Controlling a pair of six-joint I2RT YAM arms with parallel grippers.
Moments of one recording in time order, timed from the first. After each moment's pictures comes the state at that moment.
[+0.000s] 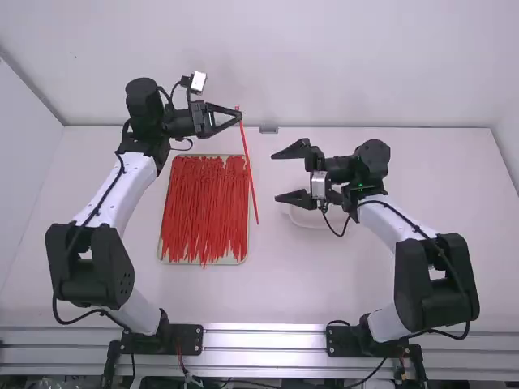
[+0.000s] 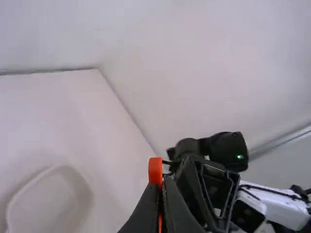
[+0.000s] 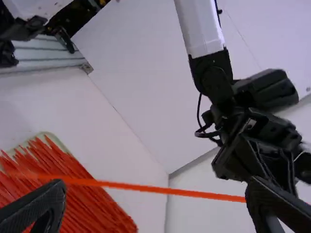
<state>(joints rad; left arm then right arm) -0.01 1.68 1.38 0.22 1.29 -0.86 0.20 1.62 0.90 1.04 -1.56 -0.66</state>
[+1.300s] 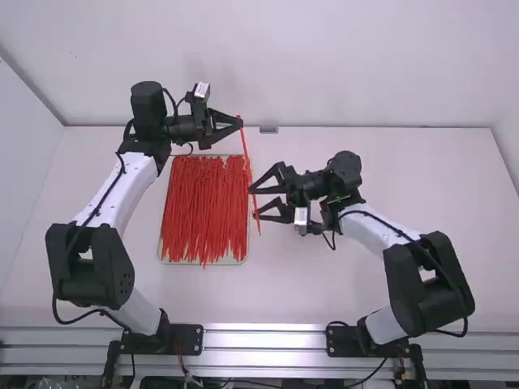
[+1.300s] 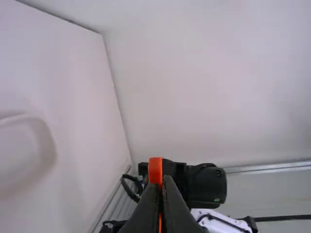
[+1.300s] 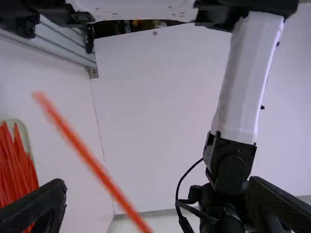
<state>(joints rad) -0.02 1.68 1.38 0.06 1.28 -1.09 0.37 1.62 0.83 1.04 -1.56 -1.21</state>
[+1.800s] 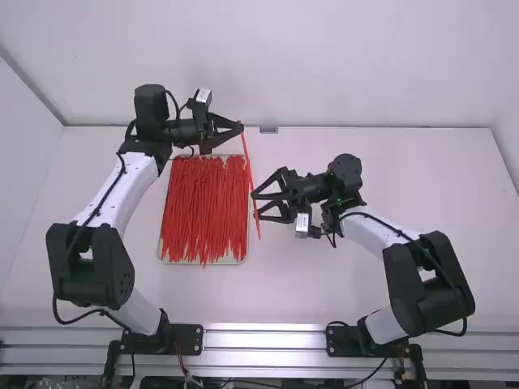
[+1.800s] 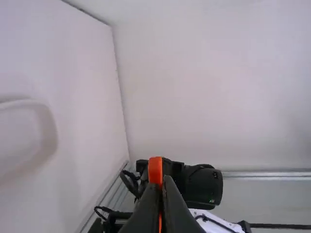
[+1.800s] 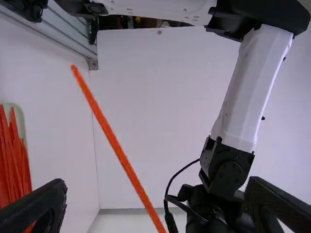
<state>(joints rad) -0.02 1.68 1.38 -0.04 1.27 -1.07 0.36 1.62 0.81 1.04 -1.56 -1.33</state>
